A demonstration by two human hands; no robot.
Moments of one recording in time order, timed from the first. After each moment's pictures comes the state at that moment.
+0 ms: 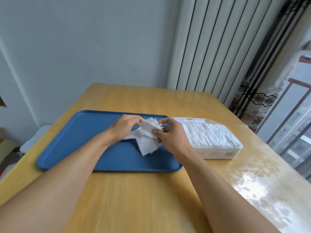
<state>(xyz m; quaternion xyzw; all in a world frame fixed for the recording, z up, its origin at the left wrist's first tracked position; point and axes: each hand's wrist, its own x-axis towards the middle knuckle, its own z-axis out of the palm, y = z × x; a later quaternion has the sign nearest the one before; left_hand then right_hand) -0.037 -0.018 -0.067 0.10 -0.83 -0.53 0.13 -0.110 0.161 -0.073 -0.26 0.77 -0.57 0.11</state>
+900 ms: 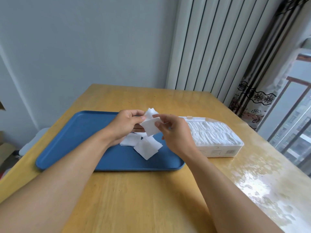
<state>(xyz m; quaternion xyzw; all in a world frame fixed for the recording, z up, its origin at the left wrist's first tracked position) -0.037 -0.006 -0.061 0.11 -0.71 -0.69 0.13 -0.100 0.168 -0.057 -0.31 0.79 -0.52 0.01</state>
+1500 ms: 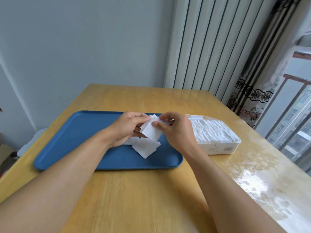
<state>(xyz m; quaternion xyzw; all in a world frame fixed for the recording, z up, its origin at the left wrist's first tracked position) -0.033 0.009 -0.055 0.09 -0.70 -0.71 0.07 -0.105 0.175 -0.054 -0.28 0.81 -0.51 -0.02</state>
